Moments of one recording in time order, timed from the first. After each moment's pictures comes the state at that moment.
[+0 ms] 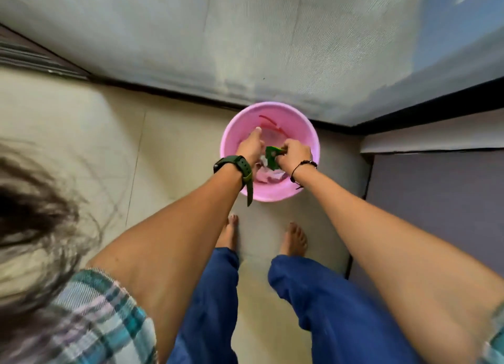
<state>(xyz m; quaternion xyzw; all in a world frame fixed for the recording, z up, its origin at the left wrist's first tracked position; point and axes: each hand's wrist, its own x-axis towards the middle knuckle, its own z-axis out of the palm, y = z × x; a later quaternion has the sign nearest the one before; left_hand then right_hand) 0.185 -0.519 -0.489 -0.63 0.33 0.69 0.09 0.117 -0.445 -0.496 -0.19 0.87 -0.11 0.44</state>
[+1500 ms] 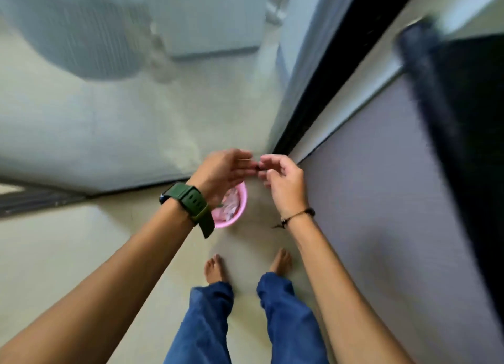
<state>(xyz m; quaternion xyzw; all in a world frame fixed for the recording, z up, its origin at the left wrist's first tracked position) 0.145 -0.448 -0.088 -0.35 0.53 0.76 0.16 0.120 -0.329 -0.137 0.03 0.77 -0.61 0.20</state>
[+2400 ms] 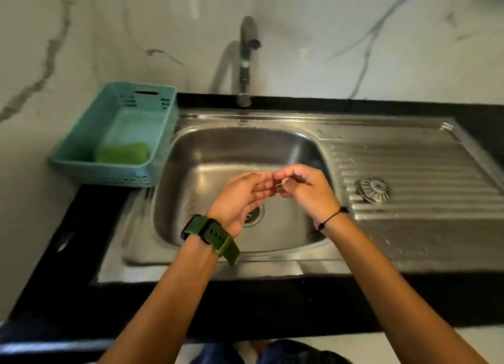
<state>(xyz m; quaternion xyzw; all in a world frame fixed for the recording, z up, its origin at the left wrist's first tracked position) 0.079 -0.010 0.112 0.18 0.59 0.59 0.53 0.186 0.078 0.103 0.39 0.71 -0.53 -0.24</state>
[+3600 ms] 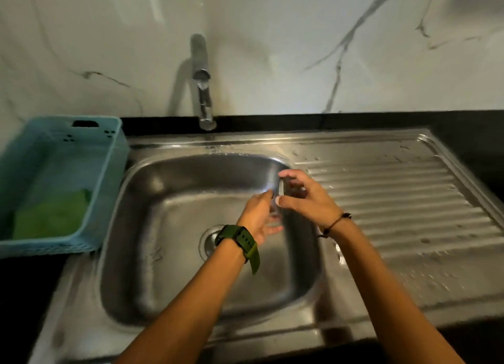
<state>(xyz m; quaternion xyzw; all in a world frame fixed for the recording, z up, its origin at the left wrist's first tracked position) 0.084 0.131 0.062 0.07 0.58 0.53 0.61 0.188 0.206 0.073 0.37 0.74 -0.53 -0.18</state>
